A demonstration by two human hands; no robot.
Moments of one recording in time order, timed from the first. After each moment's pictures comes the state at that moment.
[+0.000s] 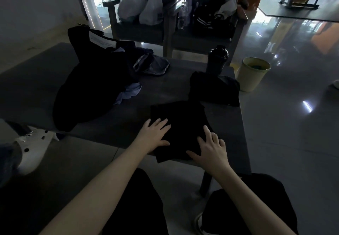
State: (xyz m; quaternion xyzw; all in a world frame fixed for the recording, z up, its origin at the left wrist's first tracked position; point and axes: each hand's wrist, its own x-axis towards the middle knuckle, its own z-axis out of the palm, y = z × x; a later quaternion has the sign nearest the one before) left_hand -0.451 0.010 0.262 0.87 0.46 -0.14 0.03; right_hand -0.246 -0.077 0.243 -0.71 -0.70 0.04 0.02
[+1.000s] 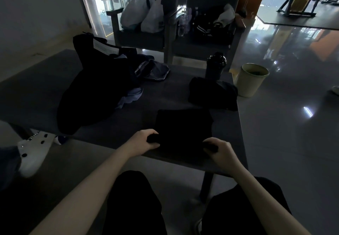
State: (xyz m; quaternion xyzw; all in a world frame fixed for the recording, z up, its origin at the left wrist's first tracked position) left_hand -0.493 -0.005 0.268 0.74 0.51 0.15 0.40; right_hand -0.201 -0.078 0.242 -0.64 -0.66 0.22 0.33
